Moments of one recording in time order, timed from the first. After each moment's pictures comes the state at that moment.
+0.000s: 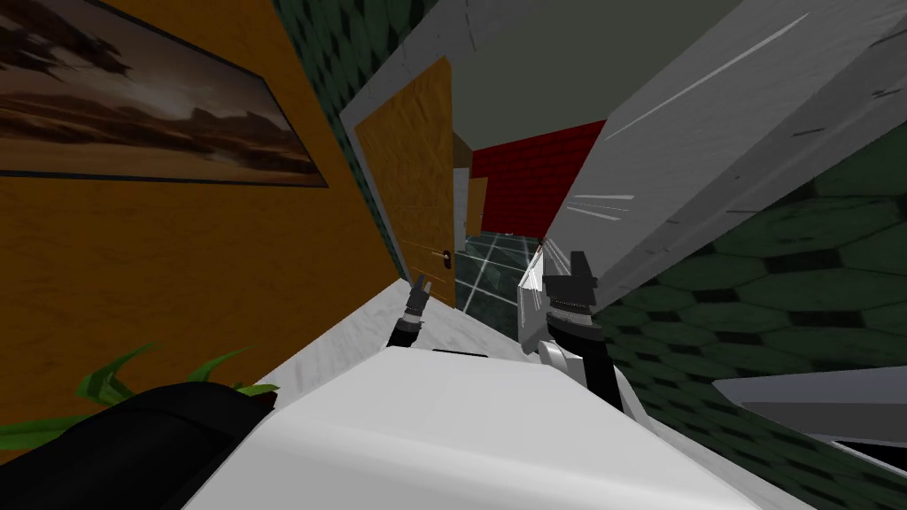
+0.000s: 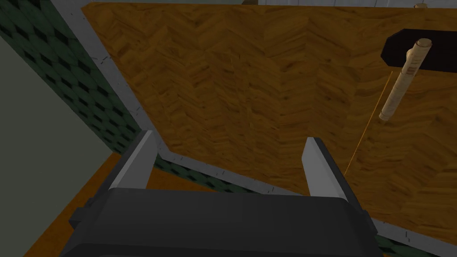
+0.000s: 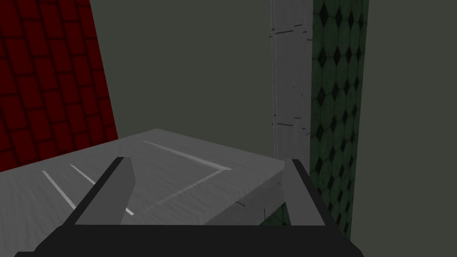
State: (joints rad) arm 0.54 0.15 -0.29 -2.03 -0.01 -0.50 -0.04
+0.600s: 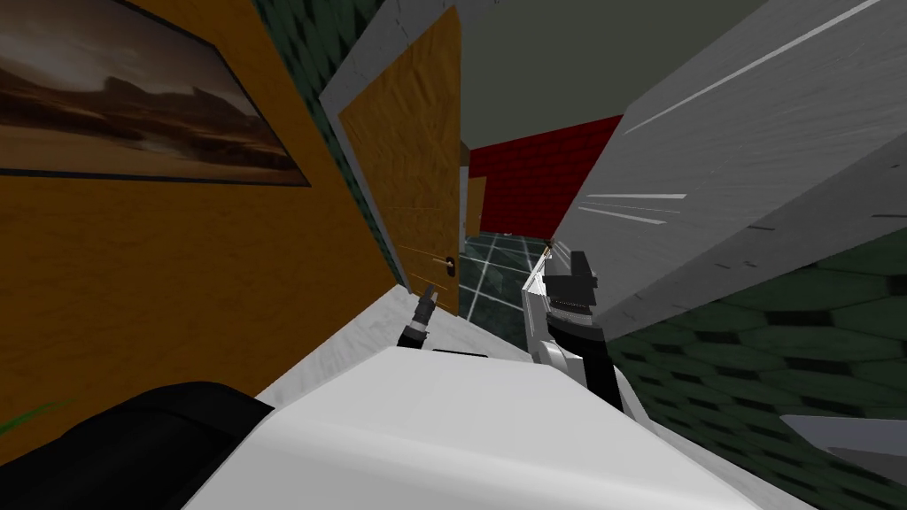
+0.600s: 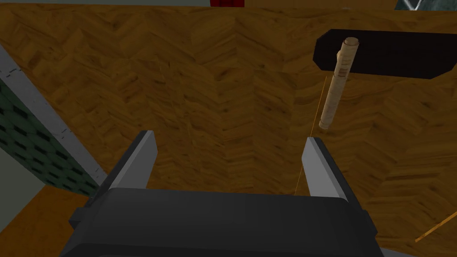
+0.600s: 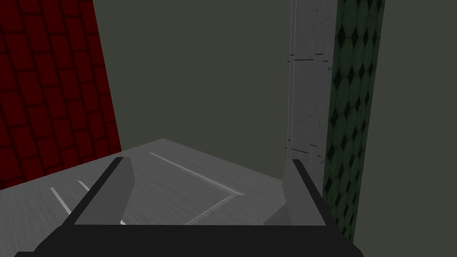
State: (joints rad) arm 0.55 0.17 -0.36 -1.93 -0.01 -0.46 -0.04
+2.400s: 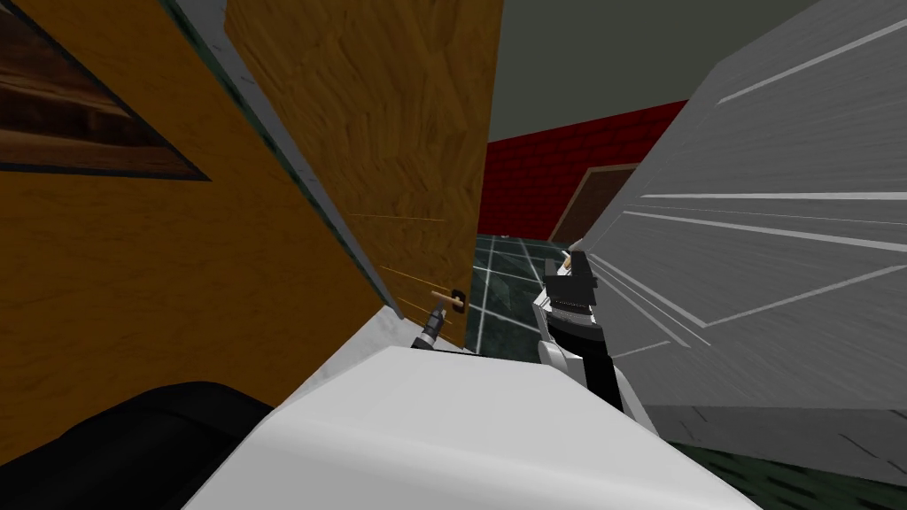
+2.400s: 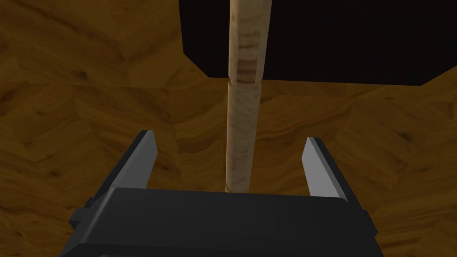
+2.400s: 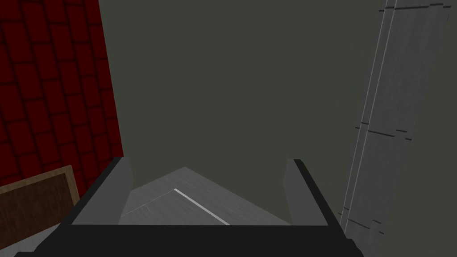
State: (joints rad) arm 0.55 0.18 -0.46 -1.76 0.00 -0.38 -0.03
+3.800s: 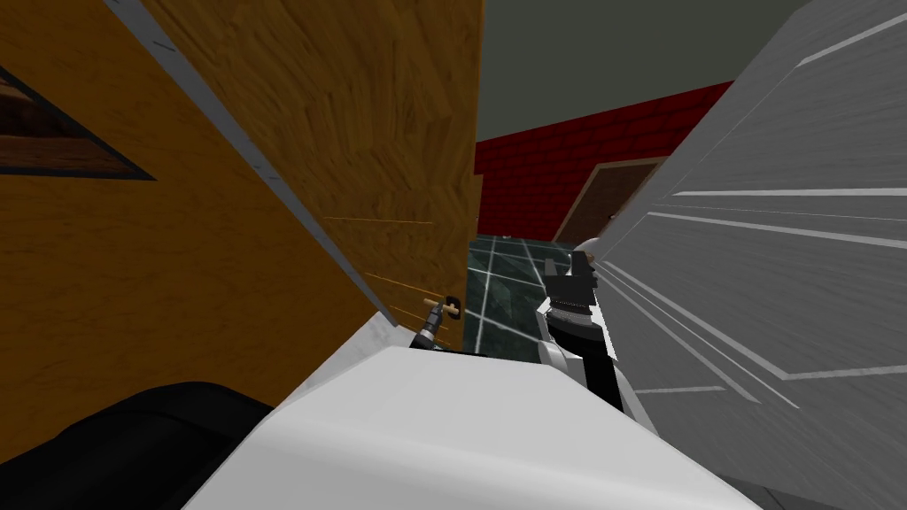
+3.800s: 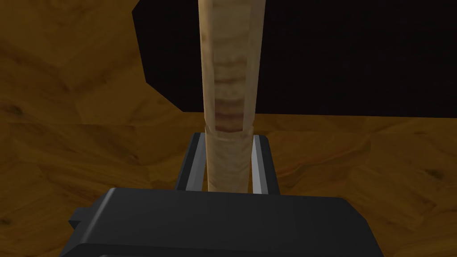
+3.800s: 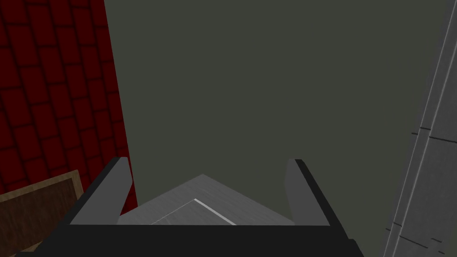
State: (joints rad) arm 0.52 0.15 -0.42 -1.72 0.01 -0.35 -0.04
